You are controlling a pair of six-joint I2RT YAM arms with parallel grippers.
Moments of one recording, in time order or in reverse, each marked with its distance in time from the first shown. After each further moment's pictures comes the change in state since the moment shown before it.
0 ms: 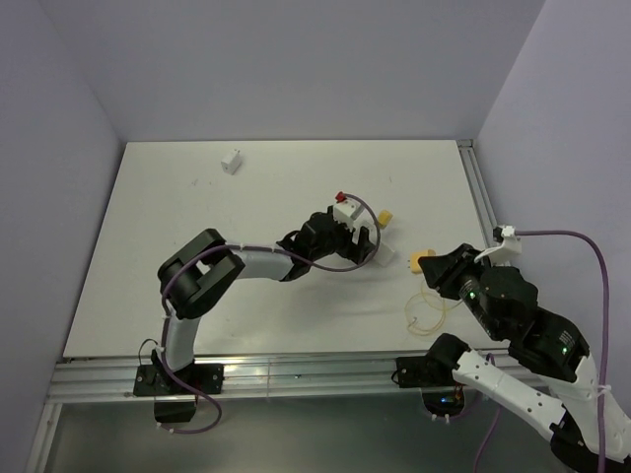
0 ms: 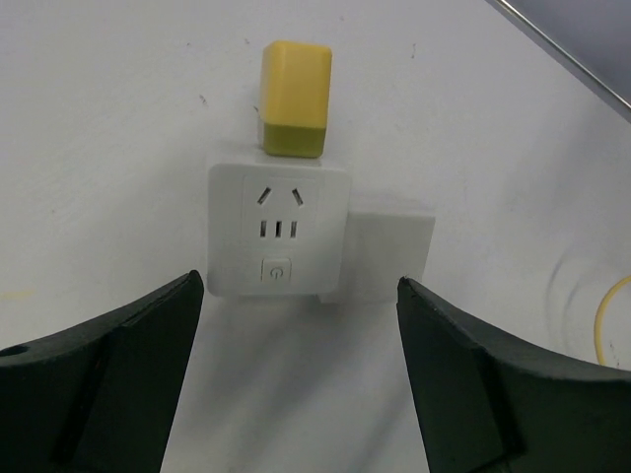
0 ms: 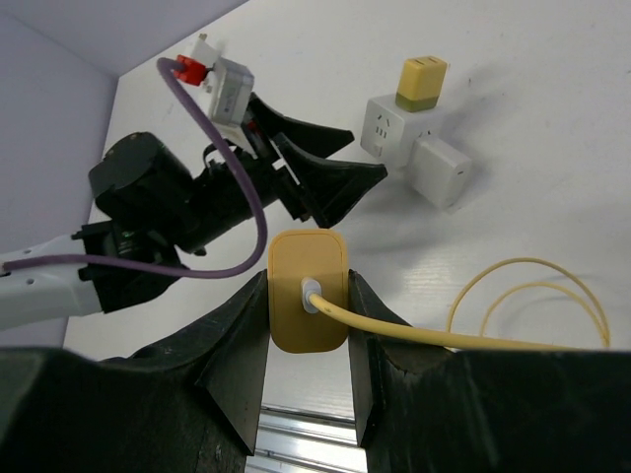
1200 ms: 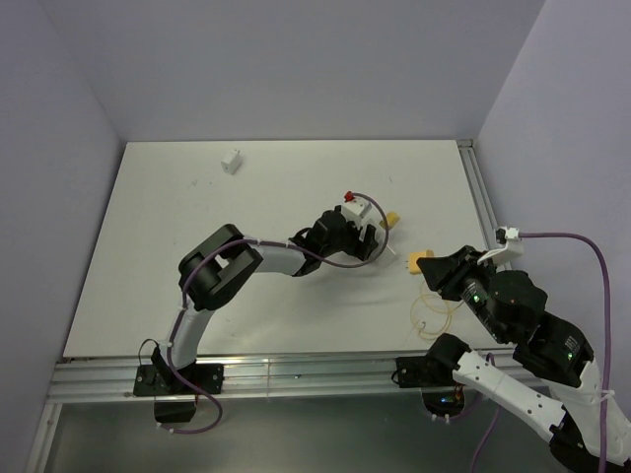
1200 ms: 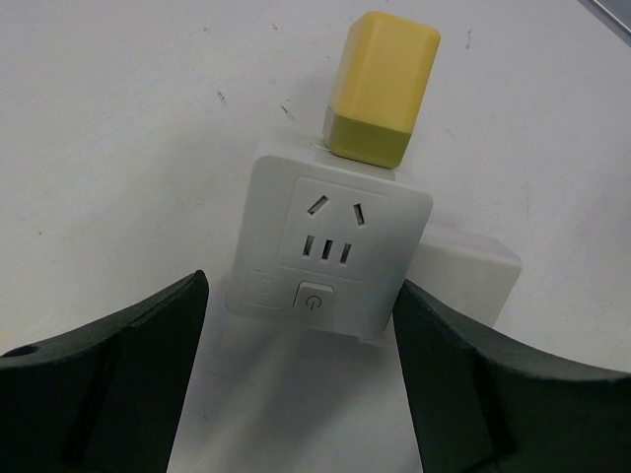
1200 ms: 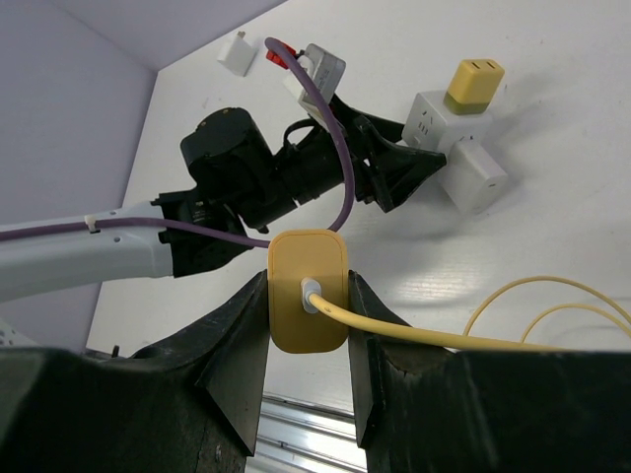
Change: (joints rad) left arm 0.002 0.167 0.163 -0.041 -0.040 0.022; right arm 0.000 -0.041 0.000 0.034 -0.060 -0.028
